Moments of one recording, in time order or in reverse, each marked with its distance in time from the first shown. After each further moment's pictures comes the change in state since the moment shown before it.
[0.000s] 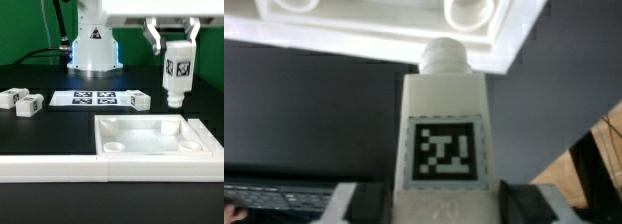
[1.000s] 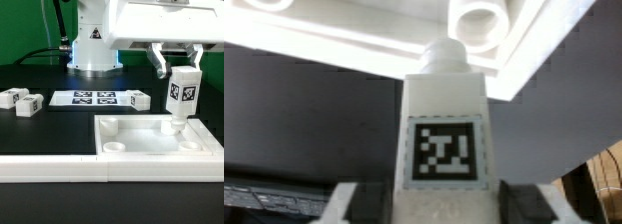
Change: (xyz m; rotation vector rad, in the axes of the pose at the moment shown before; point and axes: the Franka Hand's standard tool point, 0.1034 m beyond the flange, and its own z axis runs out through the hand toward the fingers) arm -0.007 -0.005 0.026 0.003 0.006 -0.045
